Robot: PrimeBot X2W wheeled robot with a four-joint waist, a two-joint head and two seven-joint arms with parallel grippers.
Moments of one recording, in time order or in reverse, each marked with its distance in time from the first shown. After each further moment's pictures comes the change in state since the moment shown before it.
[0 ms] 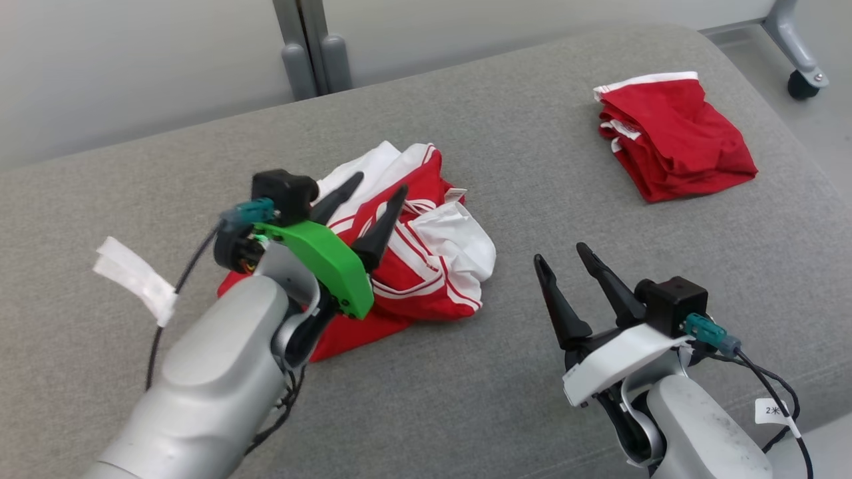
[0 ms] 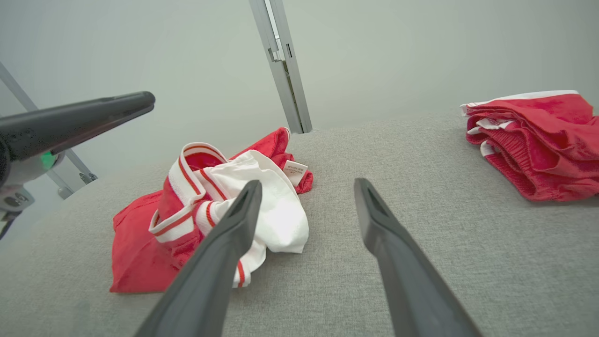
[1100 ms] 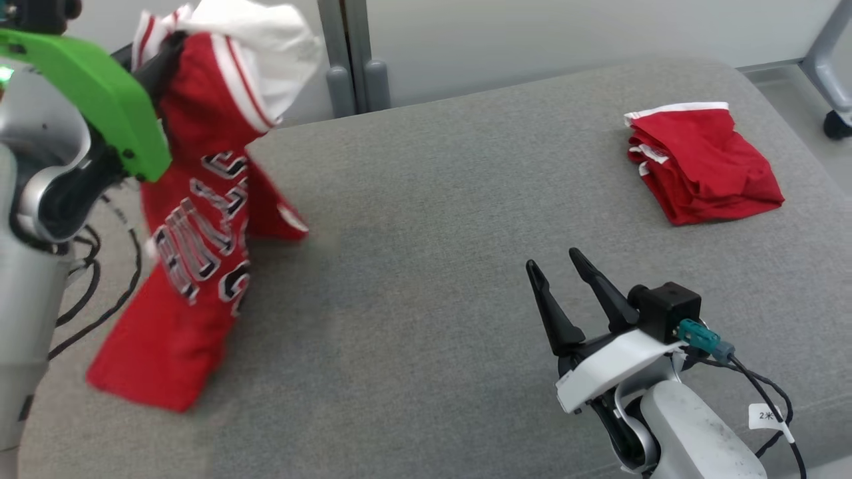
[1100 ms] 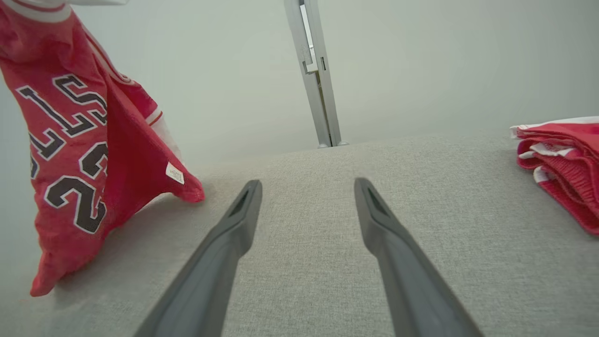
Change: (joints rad) left arm -0.157 0.321 0.356 -0.355 0.025 0.000 0.603; right arm 0.014 0.010 0.010 -0.013 0.000 0.000 0.000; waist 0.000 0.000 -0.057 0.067
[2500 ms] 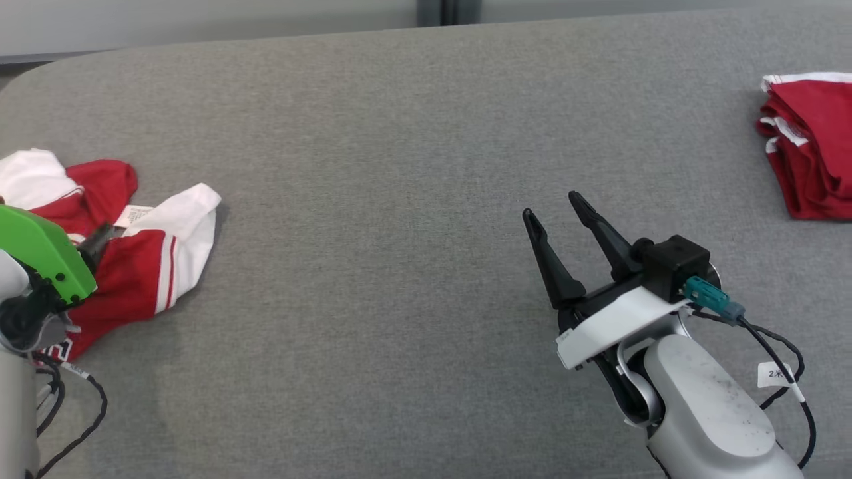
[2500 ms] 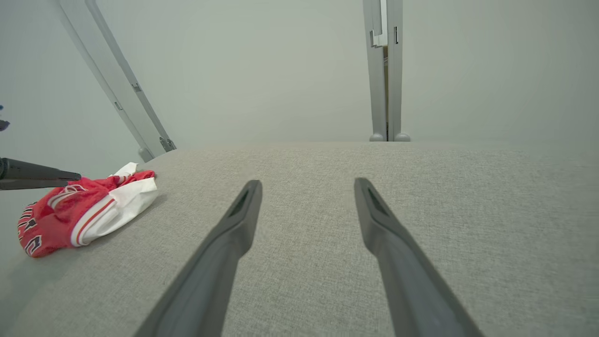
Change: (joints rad) left arm 0.236 -0.116 0.442 0.421 0.182 0.000 0.091; right arm -0.098 -0.034 0.015 -0.055 -0.039 0.000 0.000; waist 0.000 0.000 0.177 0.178
